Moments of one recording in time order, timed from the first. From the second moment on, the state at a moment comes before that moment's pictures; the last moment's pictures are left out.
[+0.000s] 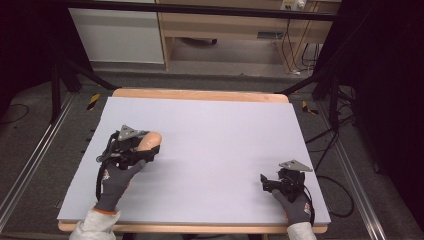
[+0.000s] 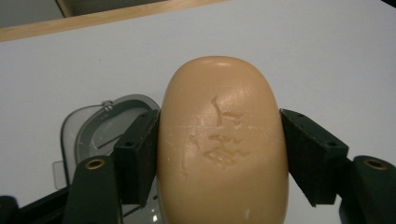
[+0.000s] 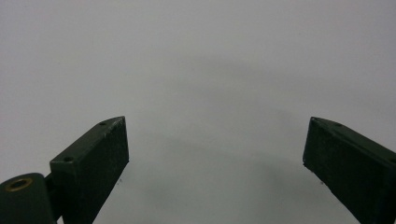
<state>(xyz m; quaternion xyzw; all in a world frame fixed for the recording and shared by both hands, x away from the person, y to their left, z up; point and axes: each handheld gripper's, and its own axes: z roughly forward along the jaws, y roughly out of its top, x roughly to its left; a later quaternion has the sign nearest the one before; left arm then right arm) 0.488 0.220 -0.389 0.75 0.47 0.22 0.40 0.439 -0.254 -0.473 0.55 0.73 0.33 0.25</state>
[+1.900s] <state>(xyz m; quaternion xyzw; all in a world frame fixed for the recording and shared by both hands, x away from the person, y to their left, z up) 0.523 0.248 -0.433 0.73 0.54 0.22 0.35 0.440 -0.252 -0.475 0.54 0.73 0.33 0.25</state>
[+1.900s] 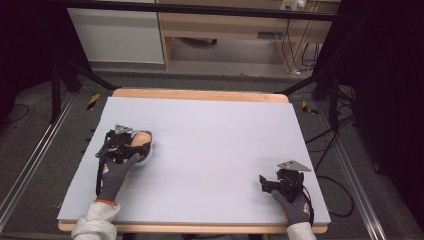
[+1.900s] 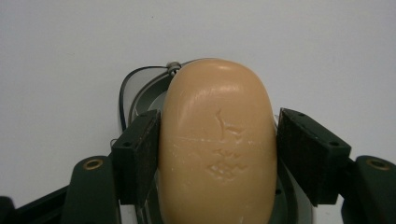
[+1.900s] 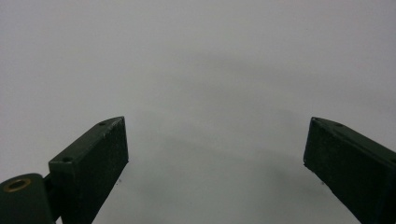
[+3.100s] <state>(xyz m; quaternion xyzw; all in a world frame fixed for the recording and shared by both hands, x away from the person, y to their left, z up) 0.514 0.240 -0.424 0.73 0.52 0.24 0.37 0.439 -0.252 -0.474 0.54 0.73 0.33 0.25</state>
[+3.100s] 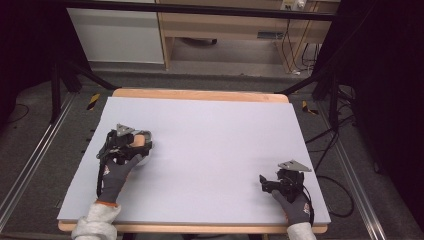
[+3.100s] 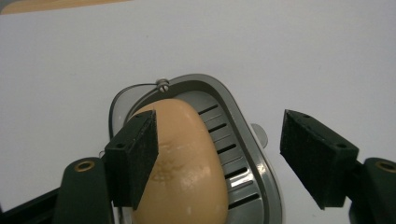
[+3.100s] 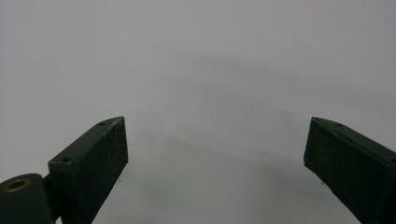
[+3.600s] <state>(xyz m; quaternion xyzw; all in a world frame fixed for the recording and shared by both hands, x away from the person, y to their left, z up) 0.474 0.232 -0.425 0.76 0.48 0.21 0.40 0.437 -0.258 -0.473 0.54 0.73 0.34 0.24</state>
